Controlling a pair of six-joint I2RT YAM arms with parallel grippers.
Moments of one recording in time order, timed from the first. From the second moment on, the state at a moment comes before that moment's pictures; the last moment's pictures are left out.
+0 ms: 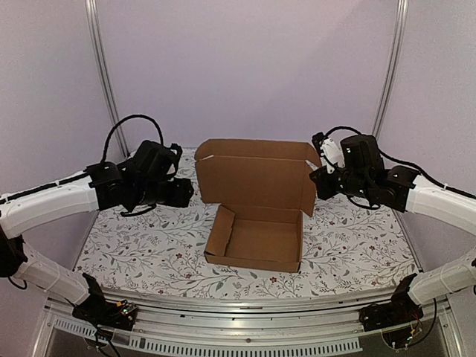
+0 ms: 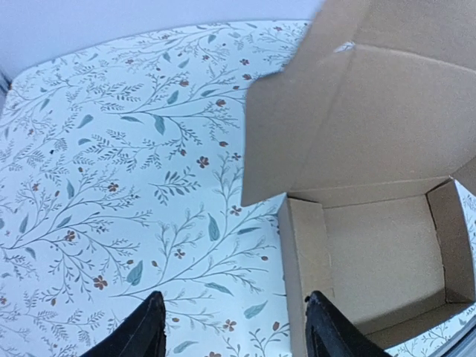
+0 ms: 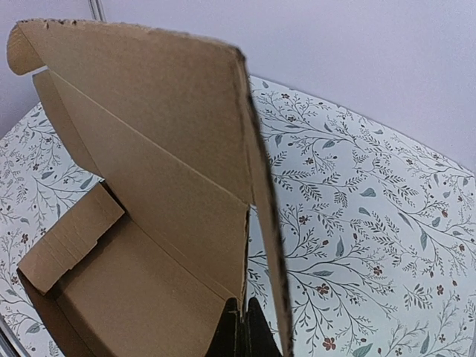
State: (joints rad) left arm -0.86 1.32 1.07 -0.54 -0.40 -0.48; right arm 0.72 1.24 0.99 -0.29 0.20 0.12
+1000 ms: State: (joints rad) left arm -0.43 1.36 0.93 -0.03 0.33 -0.16; right arm 0.73 1.21 0.99 -0.29 0.09 0.09
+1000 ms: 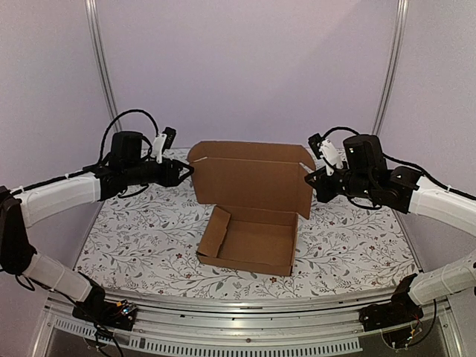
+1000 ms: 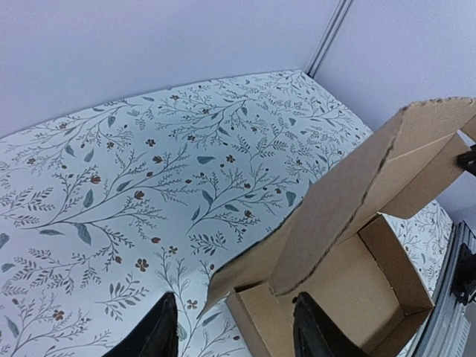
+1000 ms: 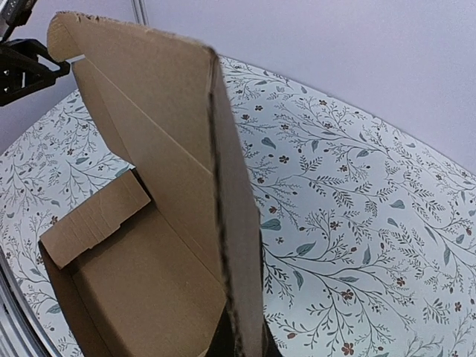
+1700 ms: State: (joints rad) left arm -0.40 1.44 0.93 0.10 0.49 -0.16; right arm 0.73 1.20 0.99 -0.29 0.04 0.09
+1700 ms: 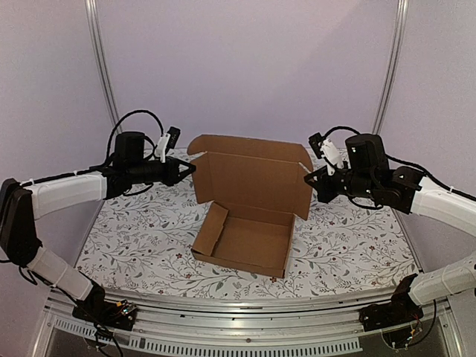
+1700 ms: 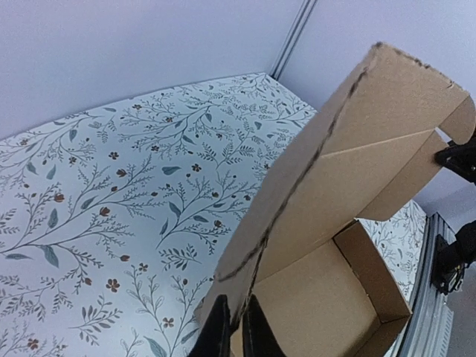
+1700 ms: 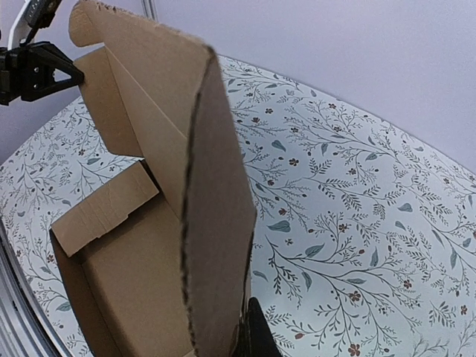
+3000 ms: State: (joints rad) left arm -0.79 1.21 0.69 0.17 -0.02 -0.33; right arm 1.00 1.35 1.06 -0.32 0.55 0.40
